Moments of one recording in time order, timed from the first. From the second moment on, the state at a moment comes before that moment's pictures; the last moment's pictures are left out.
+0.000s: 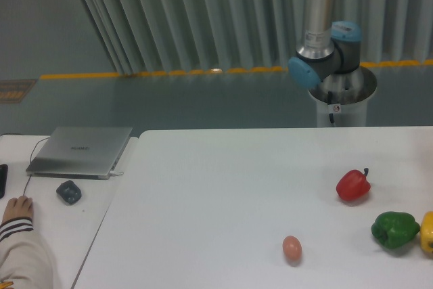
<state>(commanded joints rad) 2.78 -1.70 -1.60 -1.37 1.59 2.03</state>
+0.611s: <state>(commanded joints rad) 2.60 -1.79 -1.54 -1.36 1.63 1.89</state>
